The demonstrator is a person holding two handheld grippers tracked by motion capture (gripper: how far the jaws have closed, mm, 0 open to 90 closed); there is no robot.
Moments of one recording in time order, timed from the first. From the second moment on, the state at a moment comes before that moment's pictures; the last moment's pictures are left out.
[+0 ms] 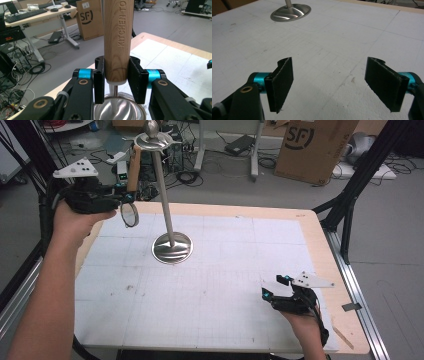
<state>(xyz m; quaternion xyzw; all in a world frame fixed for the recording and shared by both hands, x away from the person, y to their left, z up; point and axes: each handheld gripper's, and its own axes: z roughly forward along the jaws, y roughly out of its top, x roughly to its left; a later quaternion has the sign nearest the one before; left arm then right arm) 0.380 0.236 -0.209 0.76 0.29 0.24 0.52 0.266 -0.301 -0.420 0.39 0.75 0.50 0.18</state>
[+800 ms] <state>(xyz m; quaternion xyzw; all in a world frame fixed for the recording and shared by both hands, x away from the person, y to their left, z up) 0.385 0.237 -0.215 0.76 0.31 0.23 0.53 0.265 -0.302 -0.419 0.39 0.75 0.50 0.18</state>
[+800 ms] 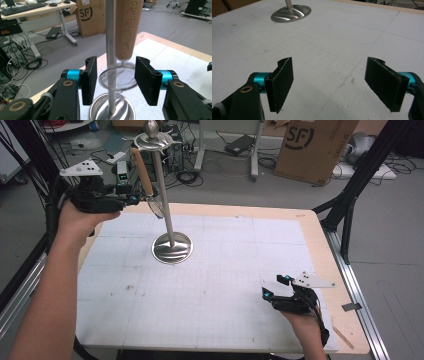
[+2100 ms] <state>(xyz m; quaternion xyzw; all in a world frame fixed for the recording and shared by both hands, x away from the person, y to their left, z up) 0.311 0.249 -0.262 0.77 0.26 0.24 0.53 0.266 -0.299 -0.419 0.39 0.76 0.49 0.18</state>
